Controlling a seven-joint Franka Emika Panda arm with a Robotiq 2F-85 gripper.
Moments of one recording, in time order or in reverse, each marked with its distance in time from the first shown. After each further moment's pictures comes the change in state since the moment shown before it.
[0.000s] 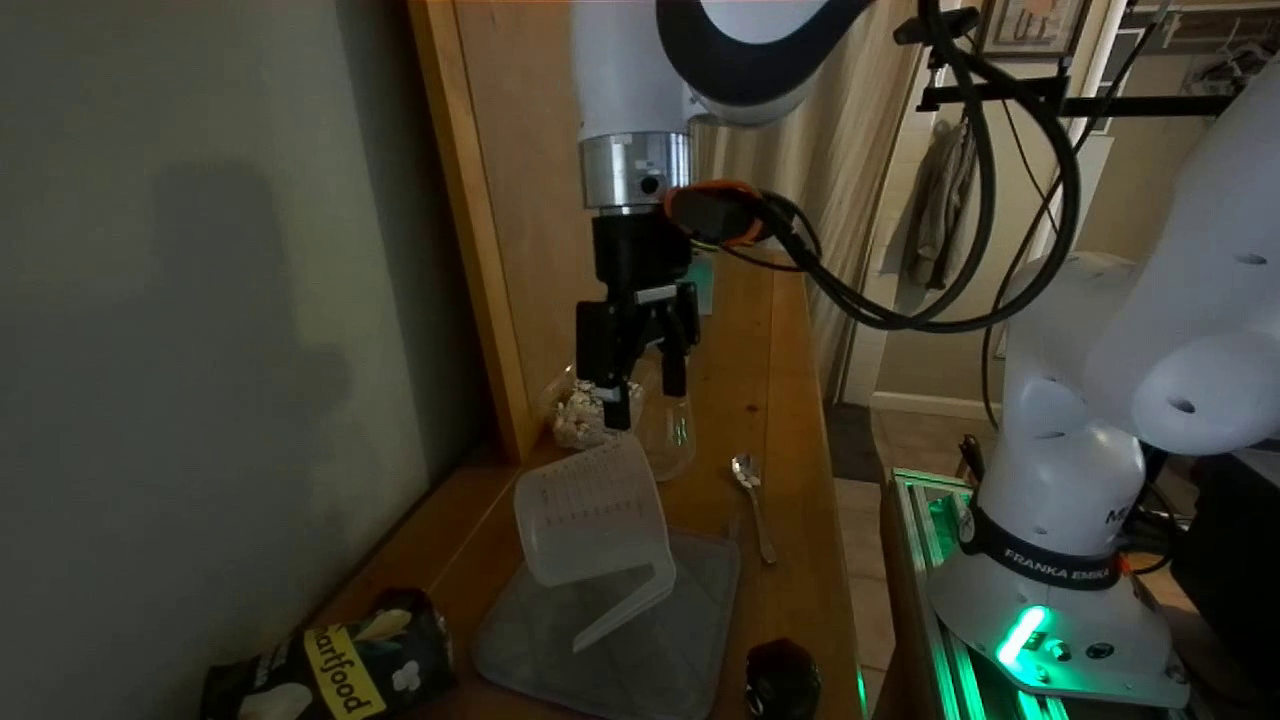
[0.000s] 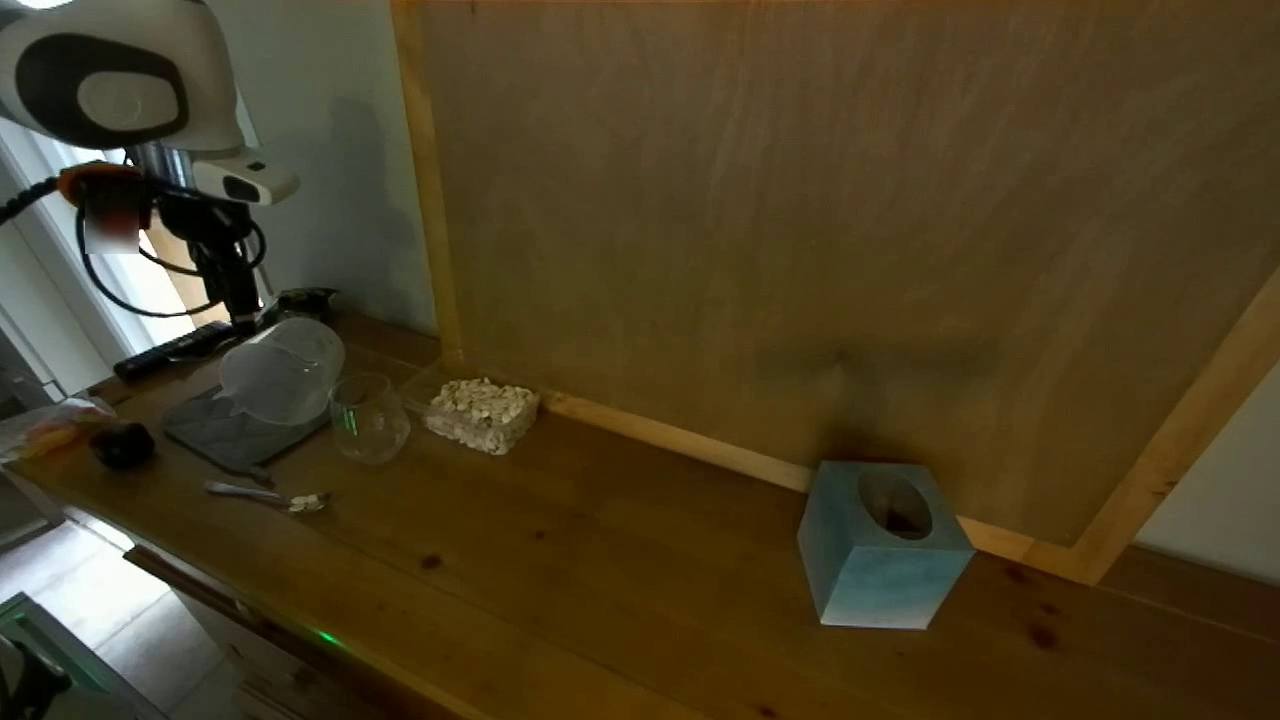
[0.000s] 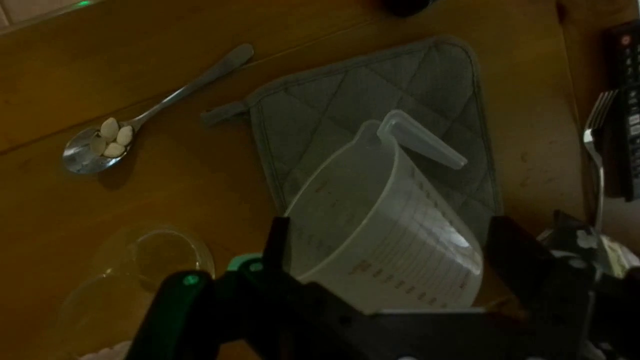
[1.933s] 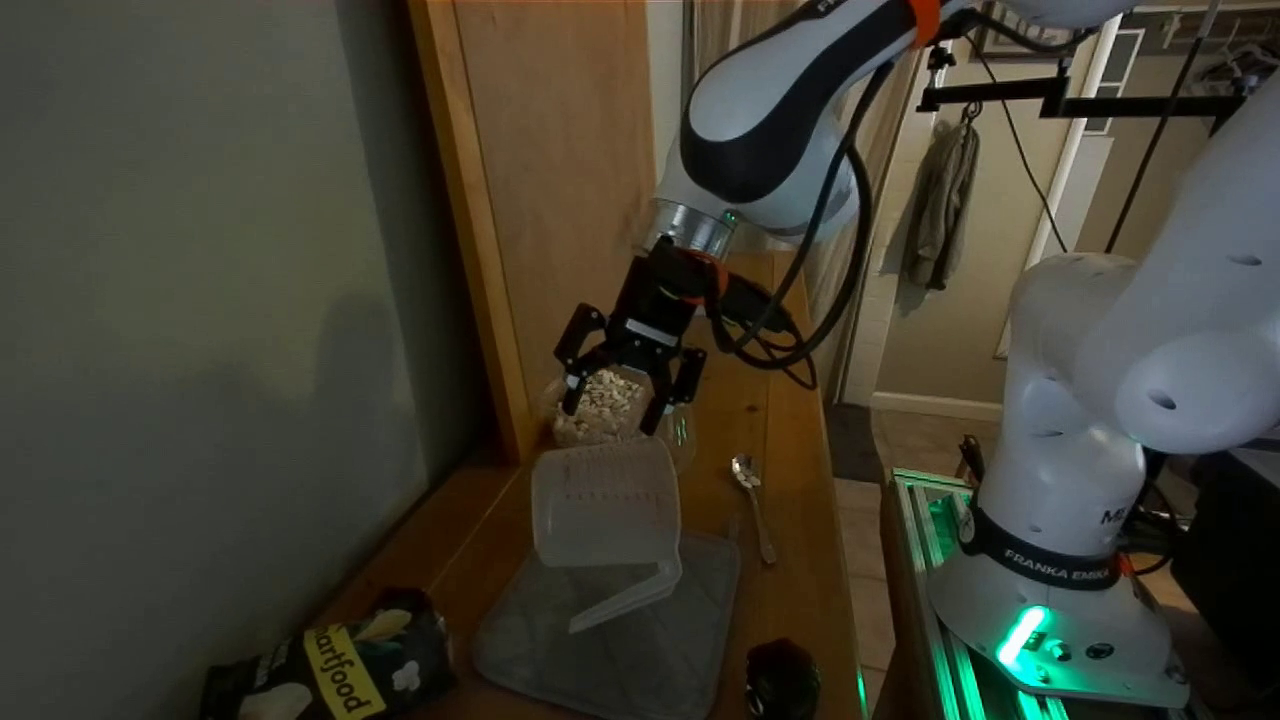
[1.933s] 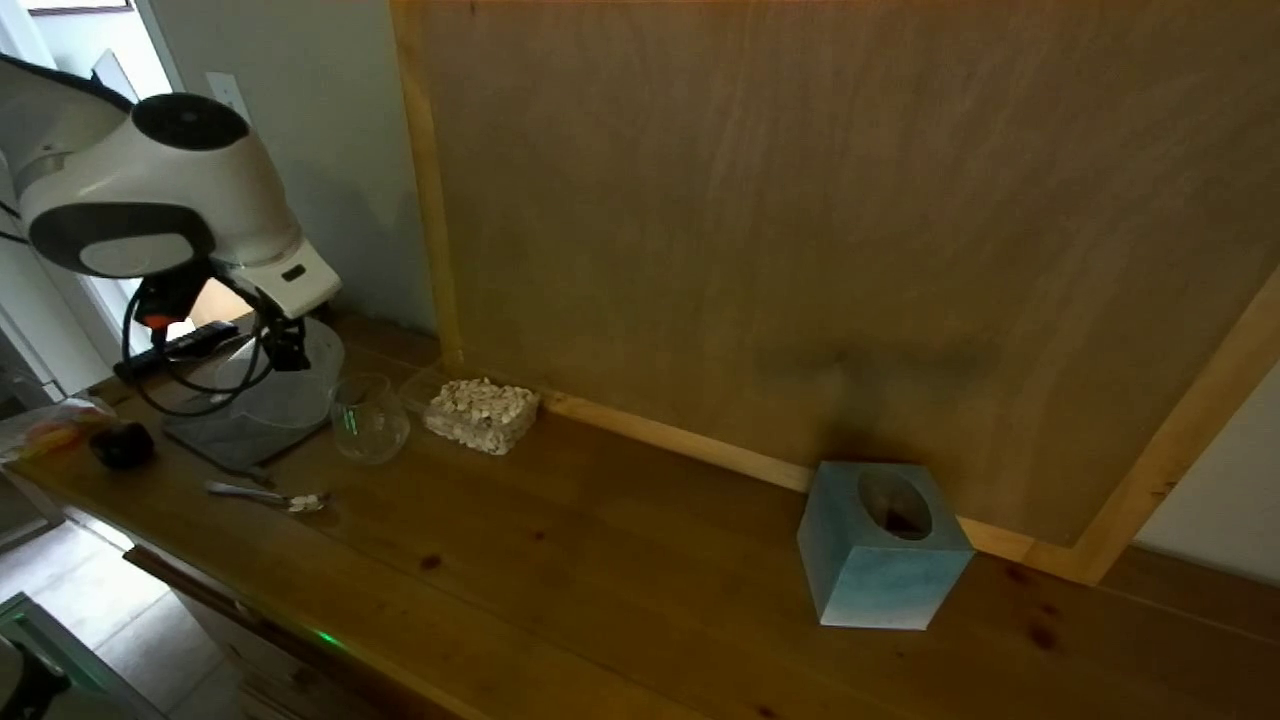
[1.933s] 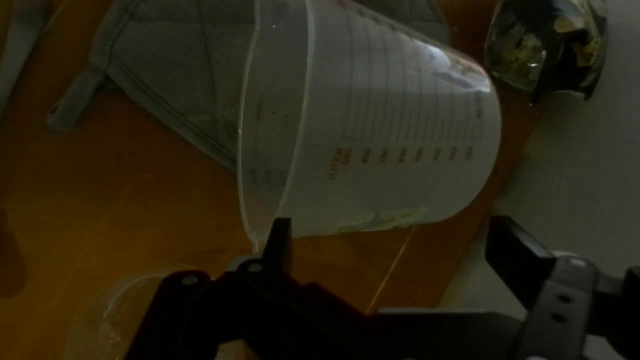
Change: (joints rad) arm -0.076 -0.018 -0.052 -0.260 0.472 0.520 0.014
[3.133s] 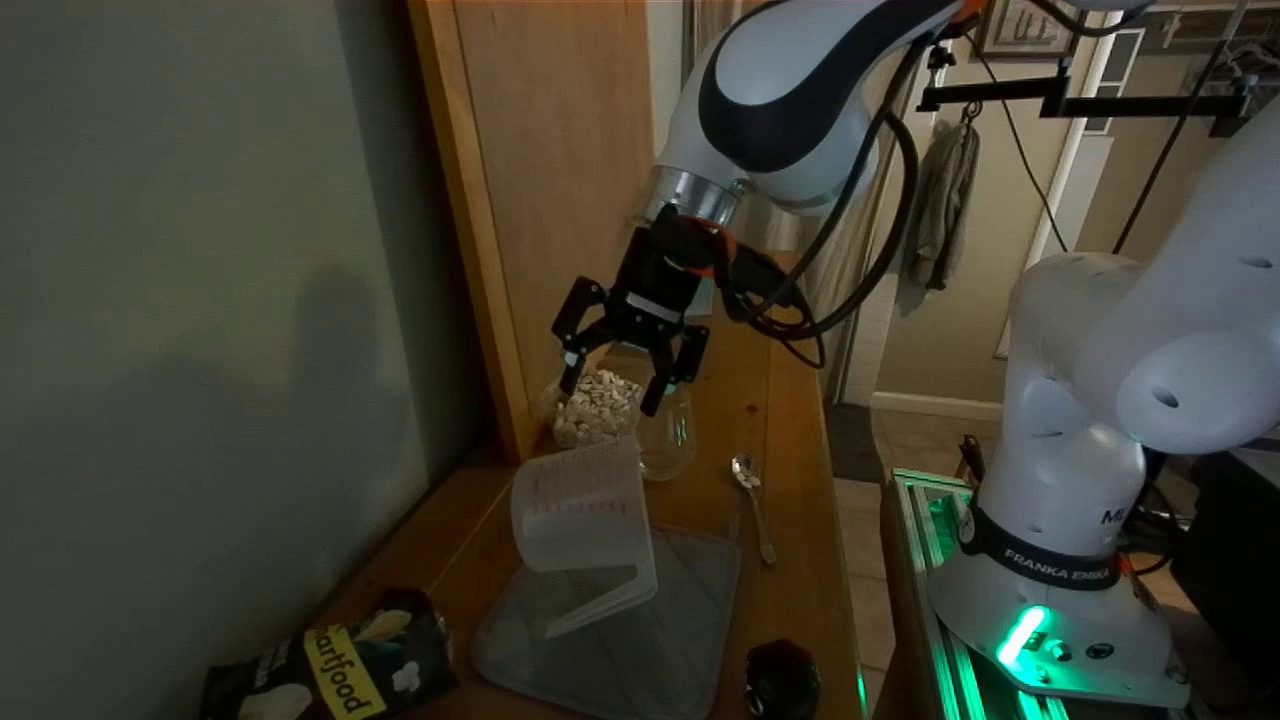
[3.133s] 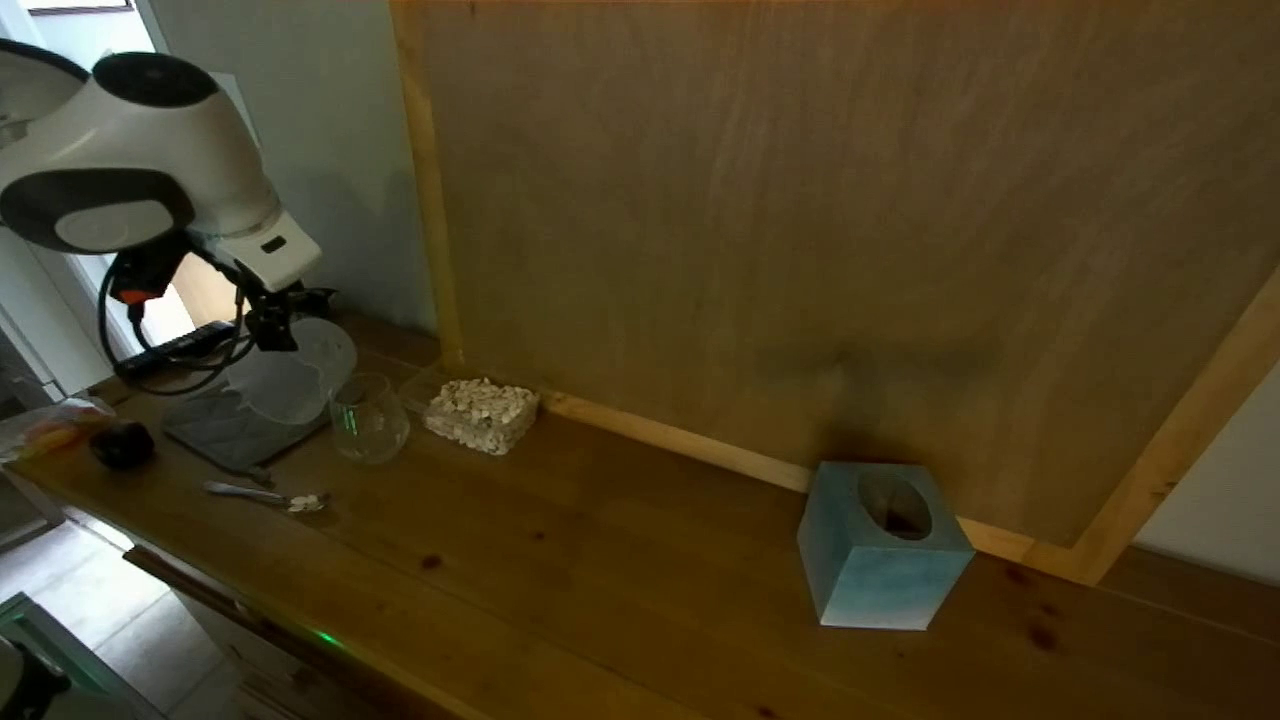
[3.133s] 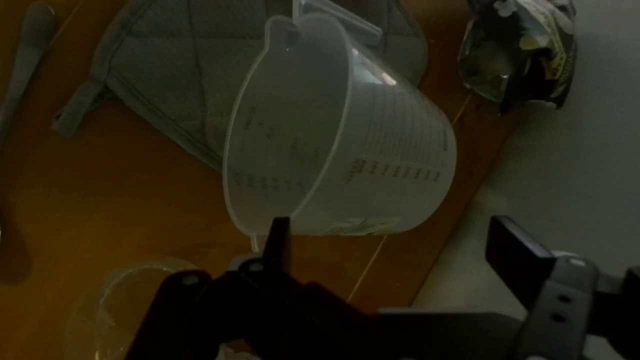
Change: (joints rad) arm 0.007 -0.072 0.006 0.012 -0.070 -0.052 0.082
